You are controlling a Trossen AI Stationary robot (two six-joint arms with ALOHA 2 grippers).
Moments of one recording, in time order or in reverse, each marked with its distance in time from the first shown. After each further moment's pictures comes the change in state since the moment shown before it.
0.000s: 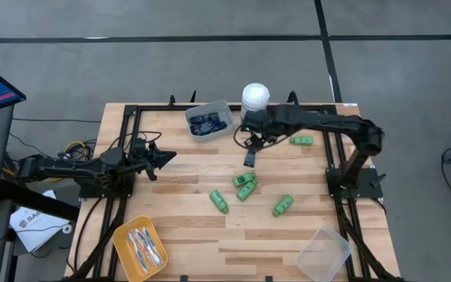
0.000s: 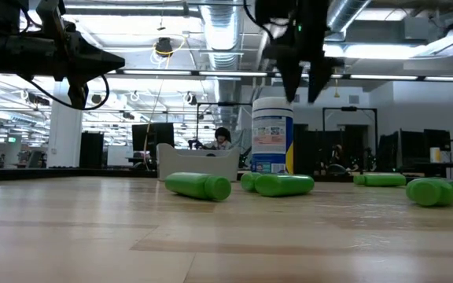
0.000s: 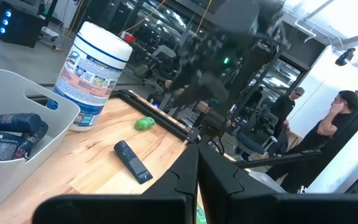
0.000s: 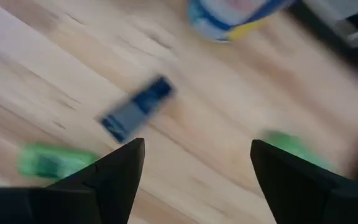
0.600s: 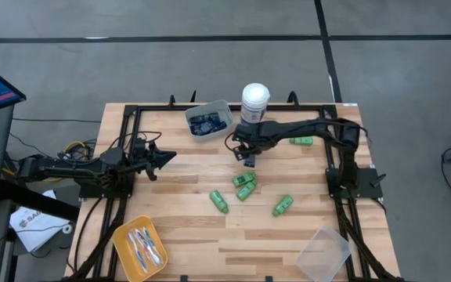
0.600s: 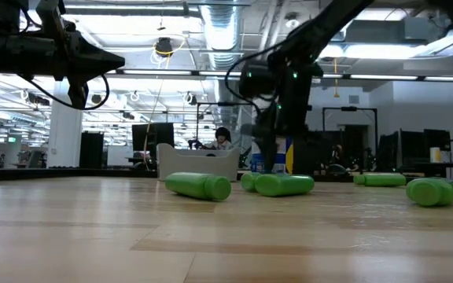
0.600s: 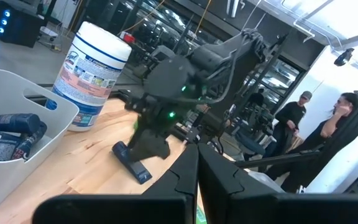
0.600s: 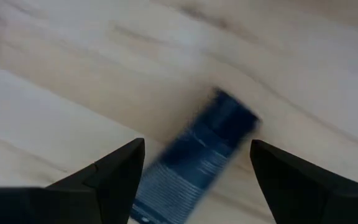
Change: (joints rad) left arm 0.000 0.000 0.000 0.003 0.000 0.000; right arm -0.065 0.215 -0.292 0.539 -0.150 0.136
